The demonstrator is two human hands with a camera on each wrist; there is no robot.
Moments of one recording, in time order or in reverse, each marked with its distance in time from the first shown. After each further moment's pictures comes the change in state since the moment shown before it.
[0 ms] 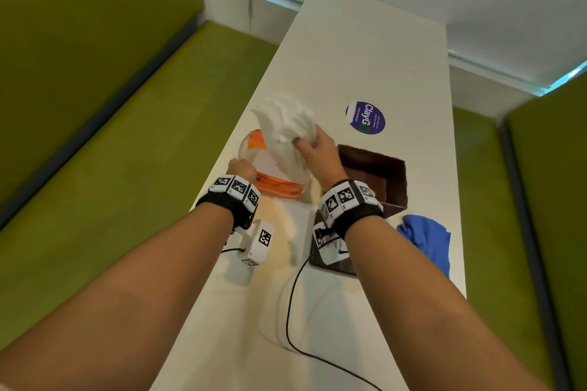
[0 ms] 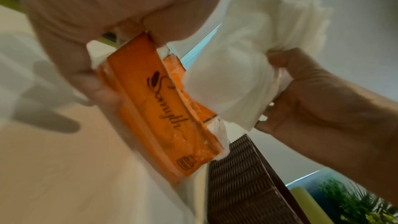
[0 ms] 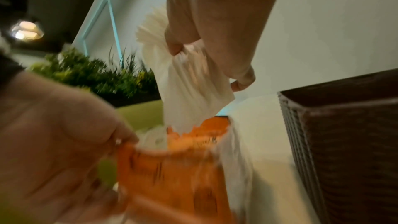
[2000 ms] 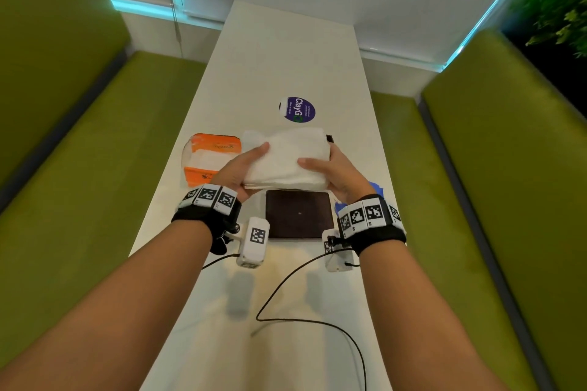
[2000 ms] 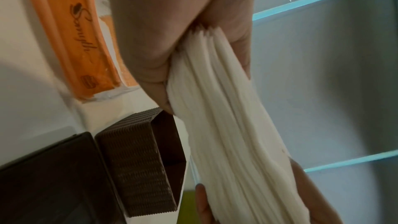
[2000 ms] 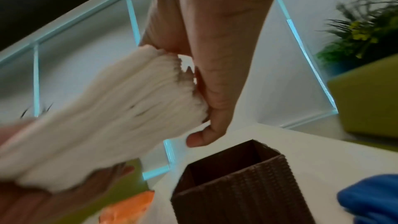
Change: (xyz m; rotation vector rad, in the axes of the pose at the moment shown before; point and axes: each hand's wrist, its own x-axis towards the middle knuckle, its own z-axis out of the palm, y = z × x) left_hand -0.139 0.010 0.039 -0.433 -0.701 0.049; right_hand -0.130 -0.008 -0.113 0.311 0.070 0.216
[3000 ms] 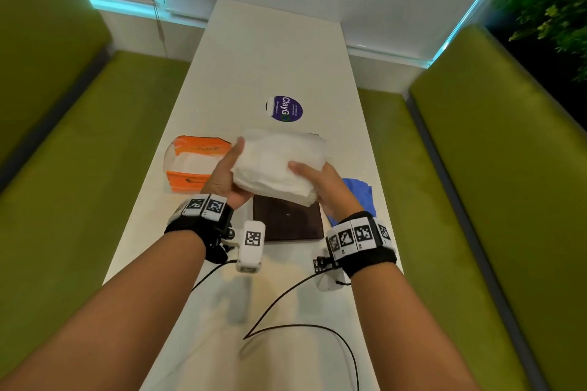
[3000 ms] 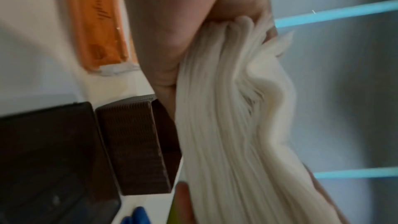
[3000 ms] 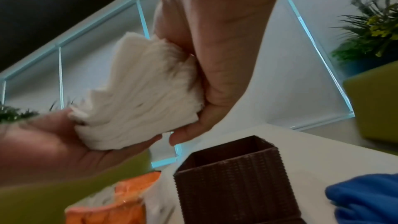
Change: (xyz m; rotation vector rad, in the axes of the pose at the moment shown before) left_hand 0.008 -0.016 0.005 -0.301 -0.287 0.087; right_hand -0.023 0.008 0.004 0.109 0.060 0.014
